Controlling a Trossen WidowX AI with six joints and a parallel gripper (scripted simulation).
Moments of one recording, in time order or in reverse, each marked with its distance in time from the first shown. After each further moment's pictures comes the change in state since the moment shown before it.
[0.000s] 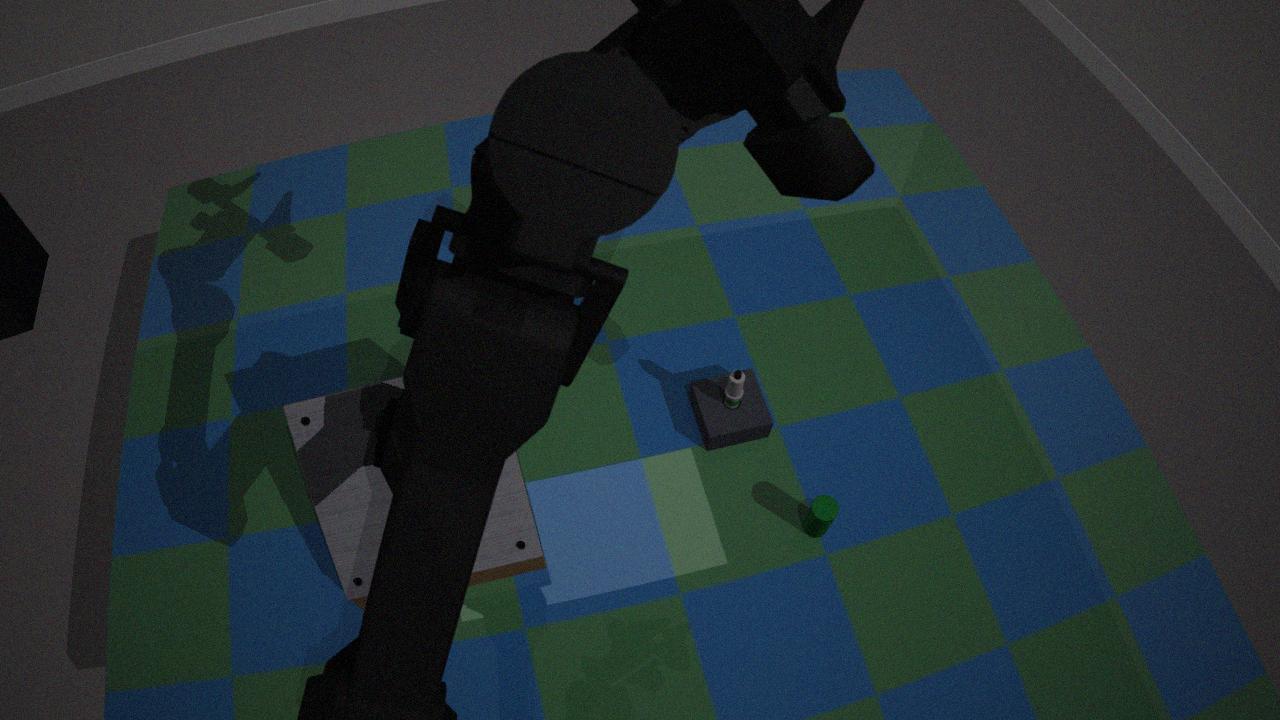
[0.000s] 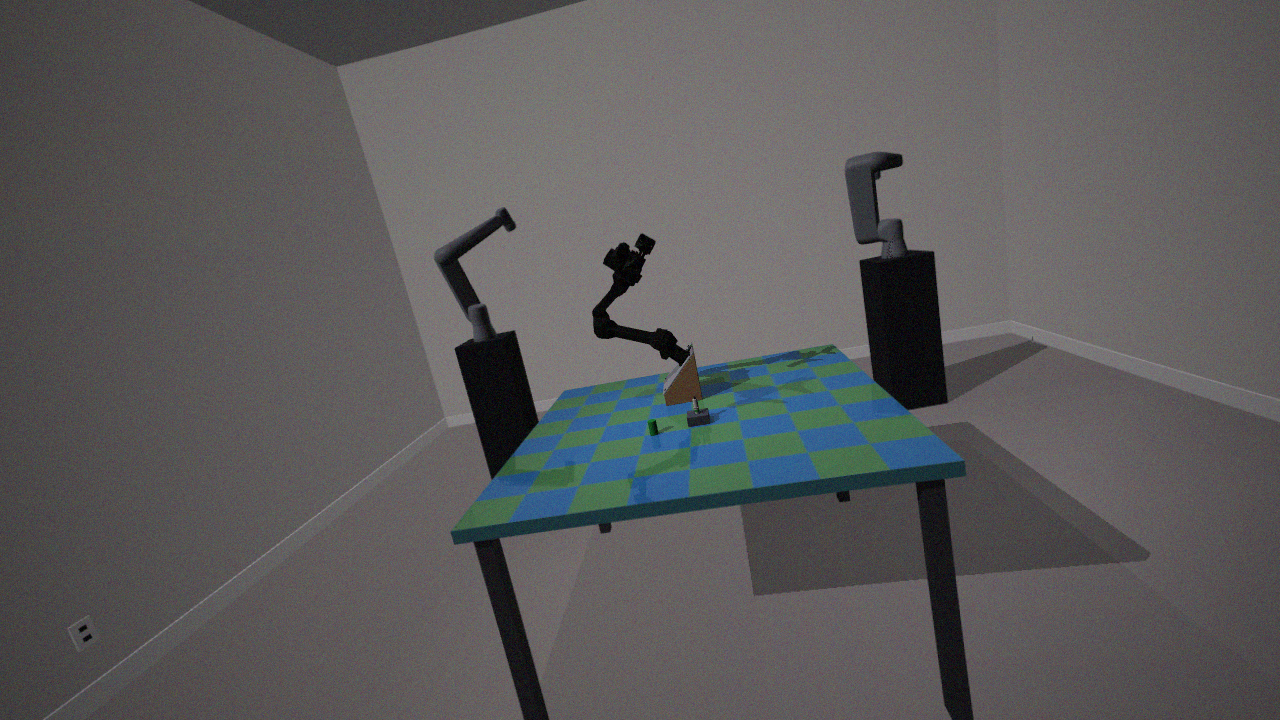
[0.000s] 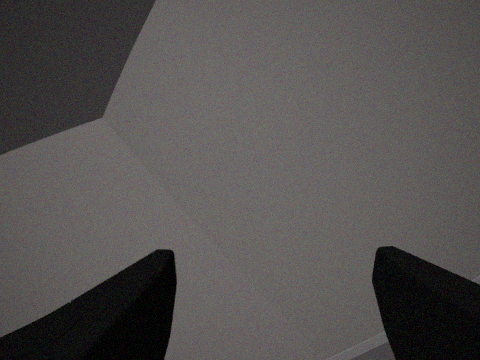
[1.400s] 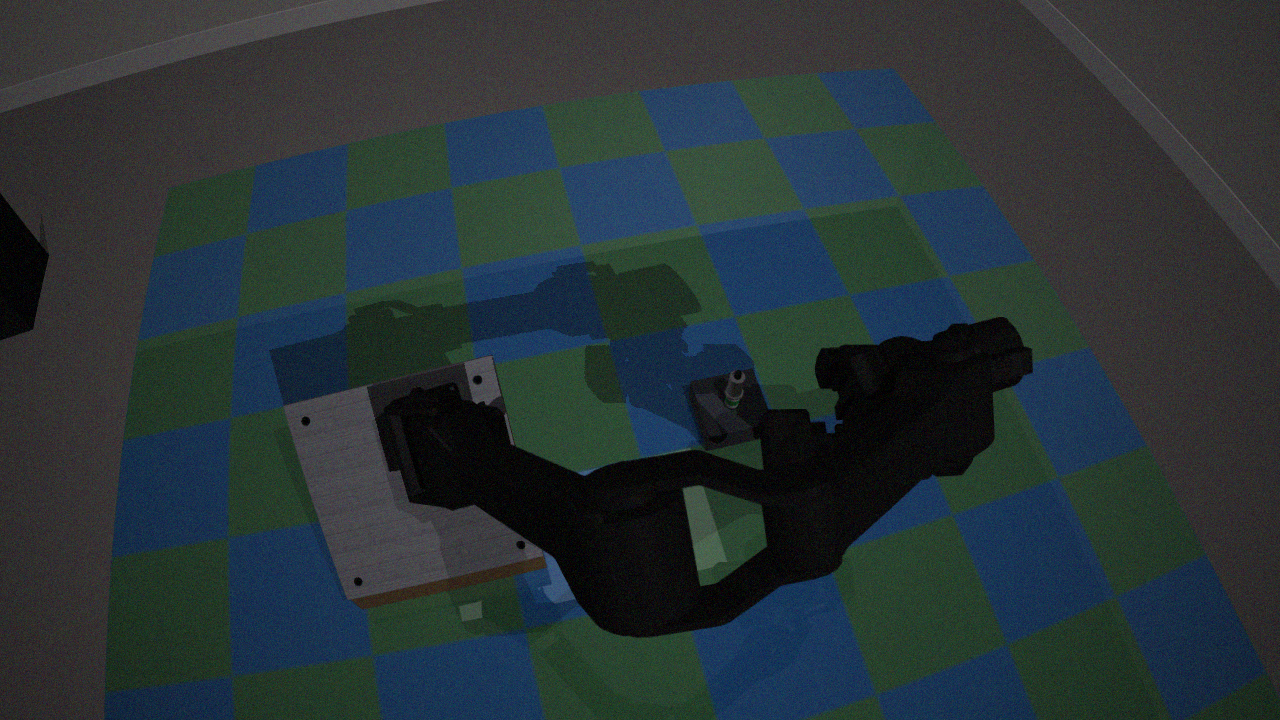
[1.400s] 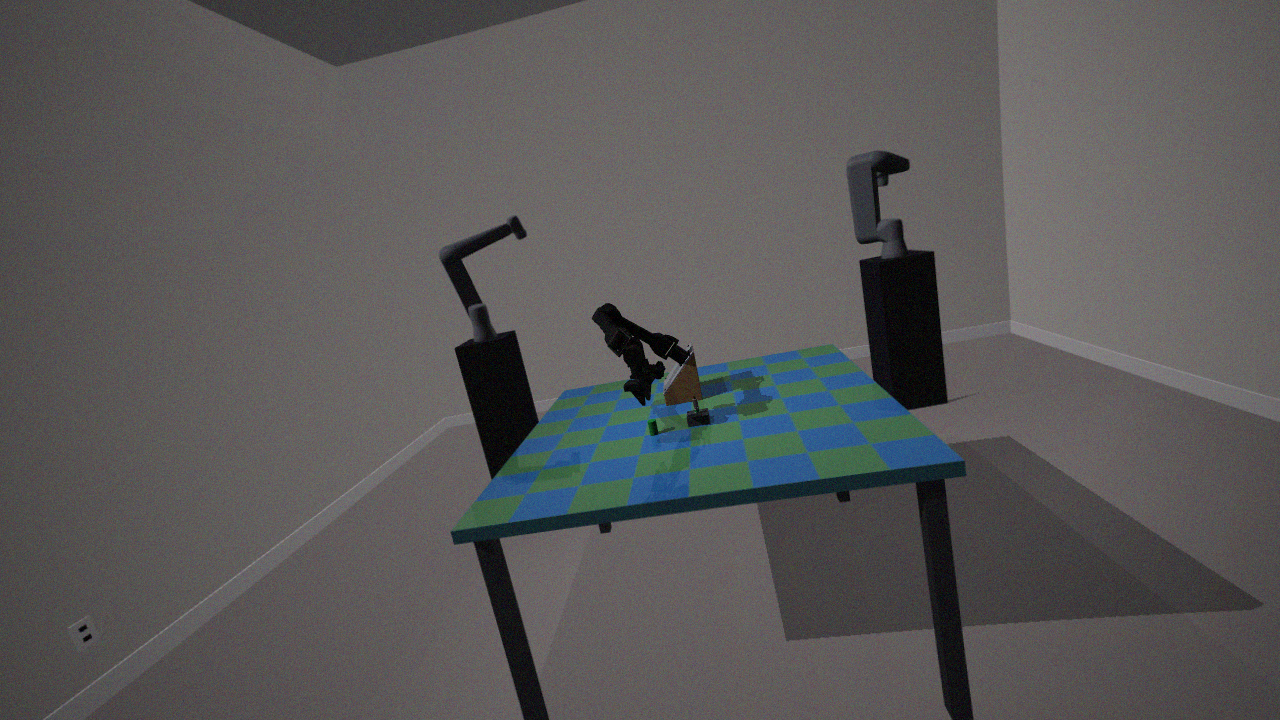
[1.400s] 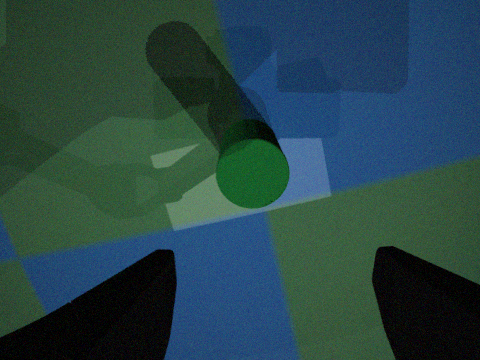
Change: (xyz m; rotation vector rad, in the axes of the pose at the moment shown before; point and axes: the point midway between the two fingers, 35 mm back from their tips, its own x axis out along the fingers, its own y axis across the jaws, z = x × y) arm -0.083 -0.404 -0.219 -1.110 2.079 0.066
